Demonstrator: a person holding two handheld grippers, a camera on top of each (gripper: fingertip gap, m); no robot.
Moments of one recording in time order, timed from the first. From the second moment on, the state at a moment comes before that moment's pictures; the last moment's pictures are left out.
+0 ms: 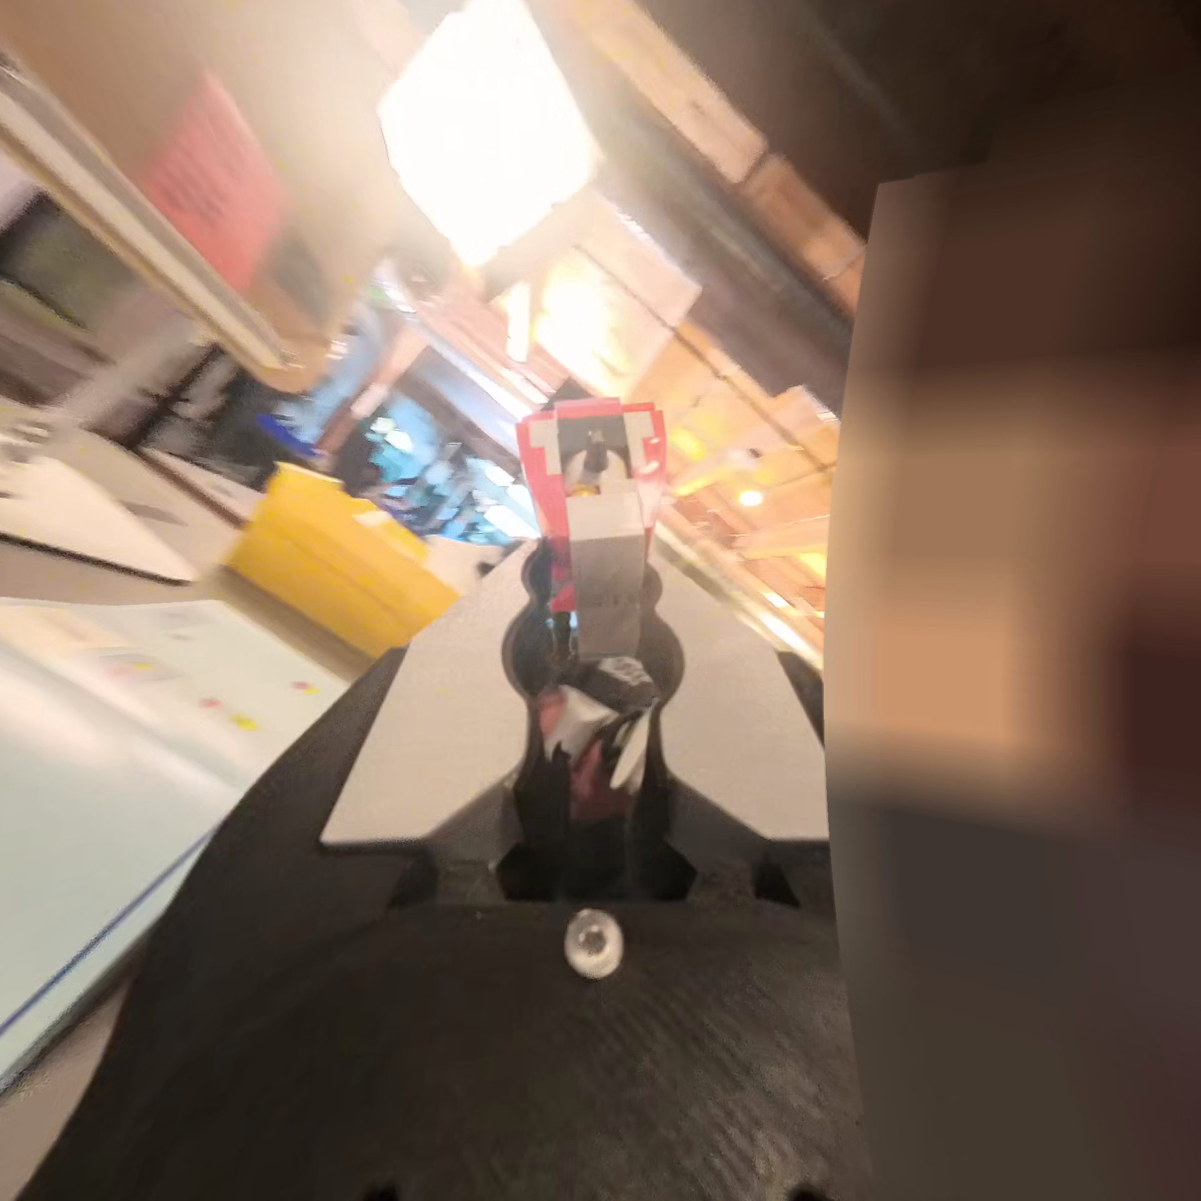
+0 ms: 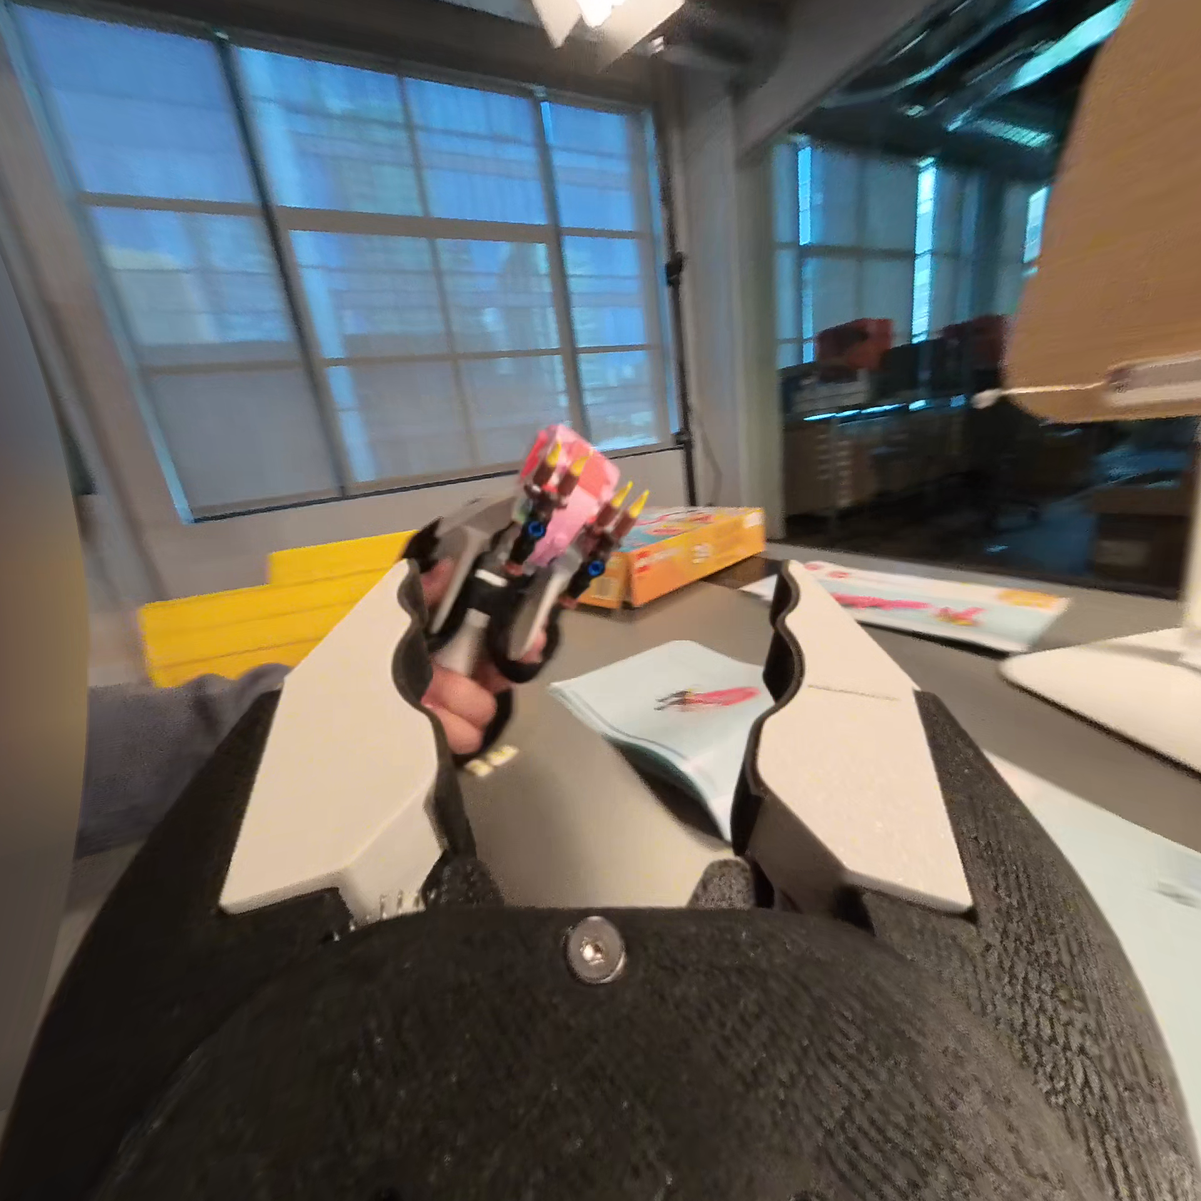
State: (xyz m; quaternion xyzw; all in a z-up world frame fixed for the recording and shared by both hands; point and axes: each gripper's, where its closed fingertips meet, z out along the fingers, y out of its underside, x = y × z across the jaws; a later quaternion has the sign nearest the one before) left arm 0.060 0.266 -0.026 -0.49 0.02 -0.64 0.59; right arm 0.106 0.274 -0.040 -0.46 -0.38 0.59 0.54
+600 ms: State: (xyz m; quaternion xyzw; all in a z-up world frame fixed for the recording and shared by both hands) left arm 0.098 0.232 -0.134 -0.82 0.35 -0.24 0.38; right arm 0.177 0.365 -0.032 -0.51 -0.22 0.39 0.74
